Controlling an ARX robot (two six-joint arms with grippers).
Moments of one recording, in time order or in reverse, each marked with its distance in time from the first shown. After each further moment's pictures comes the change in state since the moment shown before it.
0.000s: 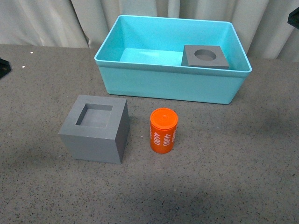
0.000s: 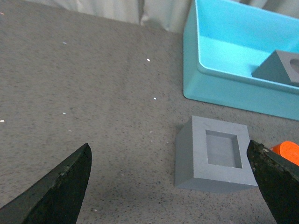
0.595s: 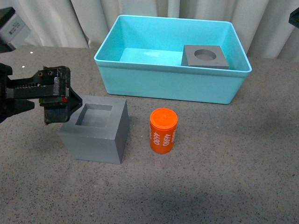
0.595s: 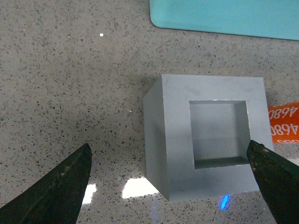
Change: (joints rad) left arm -0.060 0.489 0.233 -0.020 0.079 0.040; right arm 0.000 0.000 0.000 0.000 0.000 0.000
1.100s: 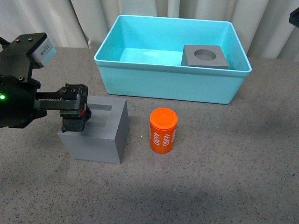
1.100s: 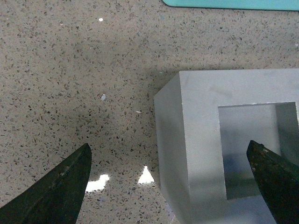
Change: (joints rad) left arm -0.015 0.167 0.082 0.001 -0.031 0.059; right arm 0.000 0.000 0.000 0.000 0.000 0.000
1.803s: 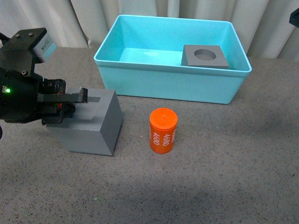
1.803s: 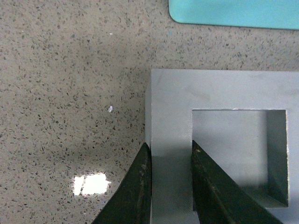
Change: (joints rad) left arm -0.008 0.001 0.024 0.007 -0.033 -0.040; right arm 0.000 0.000 0.000 0.000 0.000 0.000
